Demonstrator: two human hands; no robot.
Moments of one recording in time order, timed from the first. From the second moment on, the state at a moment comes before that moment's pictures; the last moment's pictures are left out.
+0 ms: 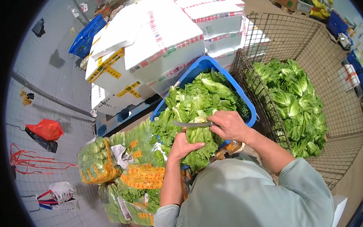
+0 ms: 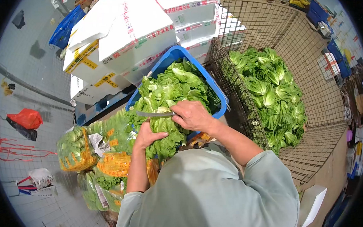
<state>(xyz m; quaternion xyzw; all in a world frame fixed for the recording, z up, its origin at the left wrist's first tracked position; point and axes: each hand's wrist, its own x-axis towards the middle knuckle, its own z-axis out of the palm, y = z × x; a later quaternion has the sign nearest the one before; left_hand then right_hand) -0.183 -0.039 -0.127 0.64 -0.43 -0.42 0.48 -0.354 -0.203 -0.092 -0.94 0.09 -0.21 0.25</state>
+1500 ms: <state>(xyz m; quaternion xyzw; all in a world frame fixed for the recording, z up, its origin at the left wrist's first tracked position) -0.181 -0.017 -0.134 0.34 -0.02 -0.63 0.70 -0.282 -0.213 -0.127 -0.69 0.17 -0.05 0.70</state>
